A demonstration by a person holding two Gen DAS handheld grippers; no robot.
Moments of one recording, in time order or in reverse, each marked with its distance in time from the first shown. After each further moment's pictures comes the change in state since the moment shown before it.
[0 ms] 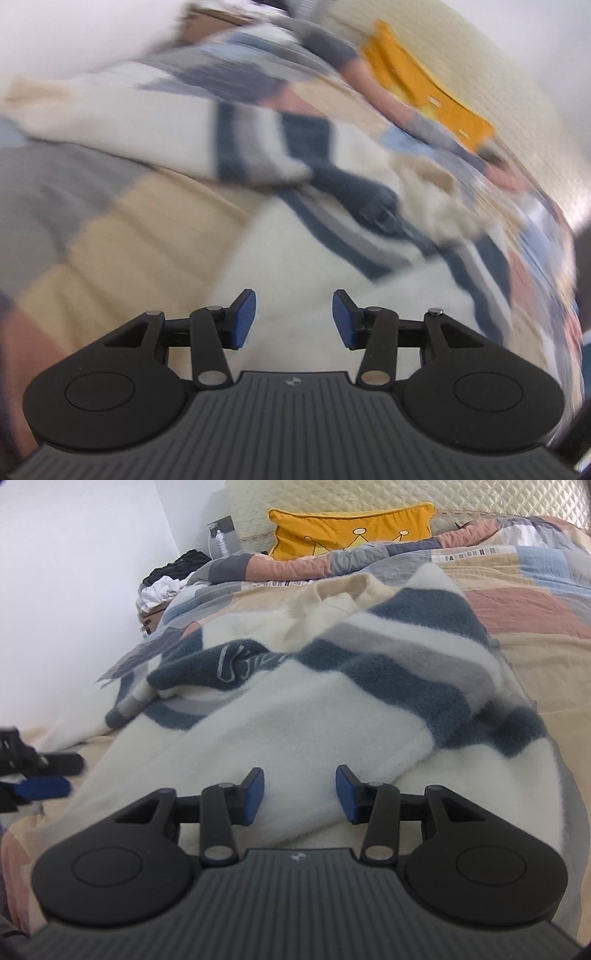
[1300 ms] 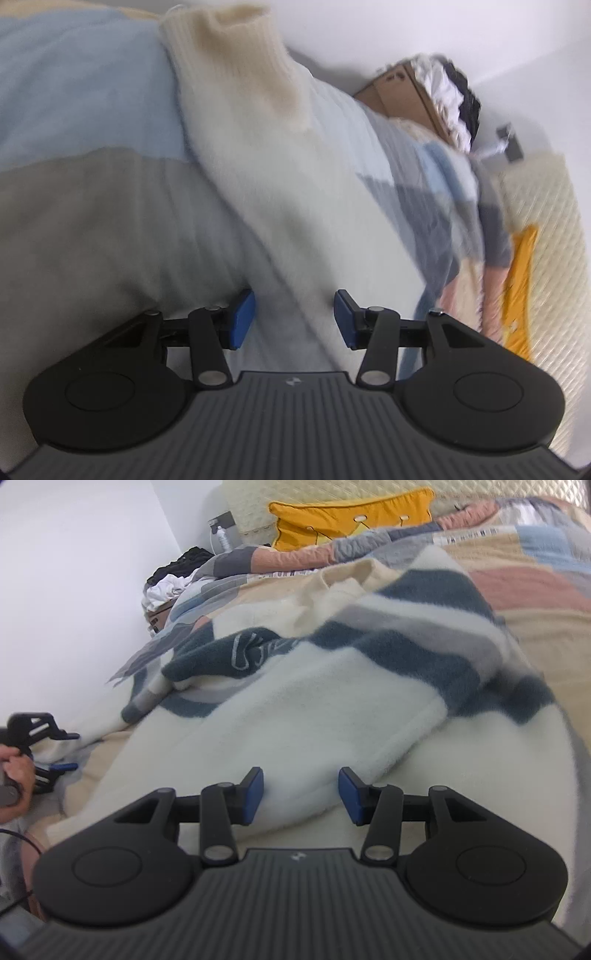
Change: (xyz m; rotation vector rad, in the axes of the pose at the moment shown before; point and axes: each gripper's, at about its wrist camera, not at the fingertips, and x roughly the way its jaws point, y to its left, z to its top) left arm 0.100 0.231 0.113 -0.742 -0.138 0.025; right arm -0.001 0.002 -0.009 0.067 0.034 0.047
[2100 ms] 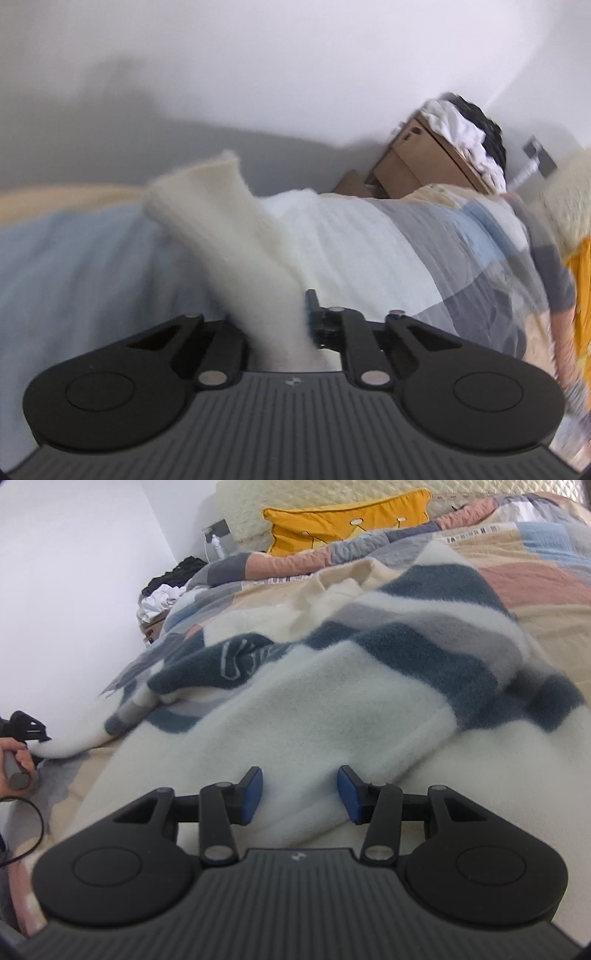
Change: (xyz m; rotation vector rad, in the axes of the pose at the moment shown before) left arm 0.023 -0.044 0.094 0.277 -0.251 0.221; right arm 0.031 -0.003 0.001 0.013 -0.038 -0.008
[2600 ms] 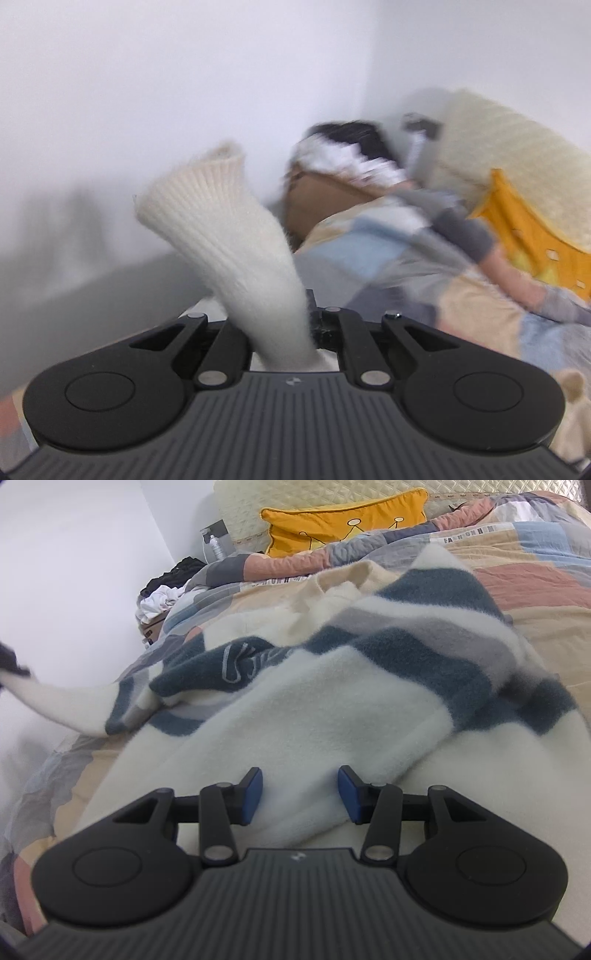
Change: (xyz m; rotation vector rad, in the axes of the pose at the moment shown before) left arm -0.165 -0.137 -0.001 0.478 -0.216 -0.154; right arm -0.013 0.002 0.004 0.005 0.000 -0.007
